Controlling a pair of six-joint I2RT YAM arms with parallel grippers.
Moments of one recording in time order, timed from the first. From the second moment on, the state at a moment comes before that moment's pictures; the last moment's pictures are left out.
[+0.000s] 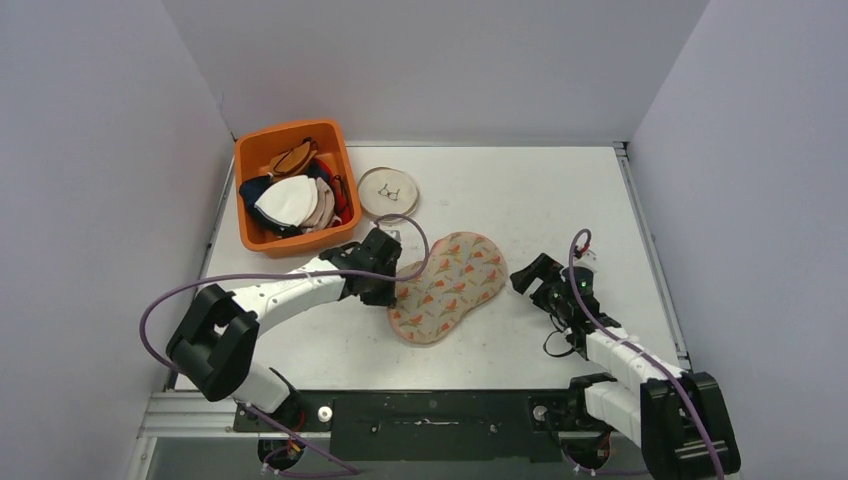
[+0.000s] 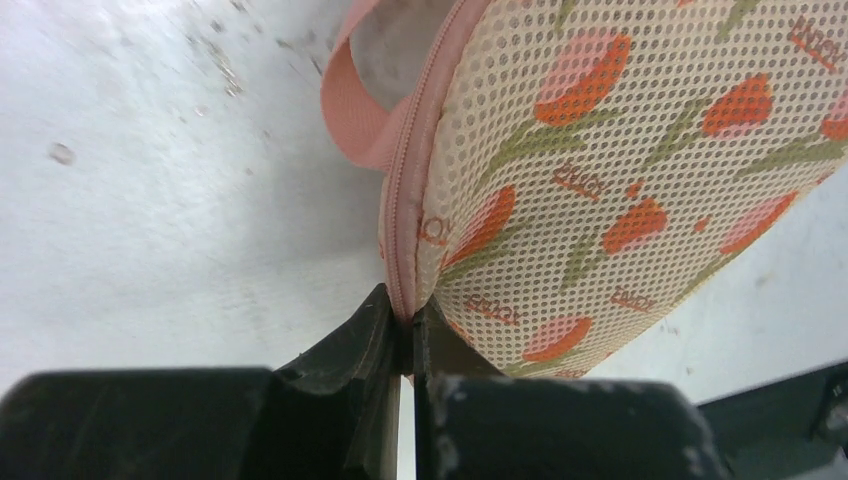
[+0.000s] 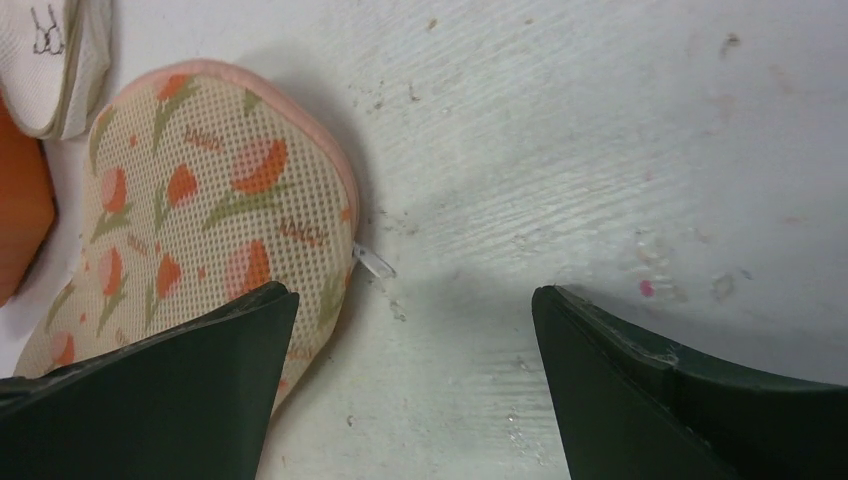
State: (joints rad) left arm -0.71 1.48 0.89 -0.52 0.00 -0.62; right arm 0.17 1.00 0.22 0.18 -0.03 0.71
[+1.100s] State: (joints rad) left arm -0.91 1.10 0.60 -0.17 -0.26 -1.12; right arm 0.14 0.62 0.22 0.09 -0.05 0.75
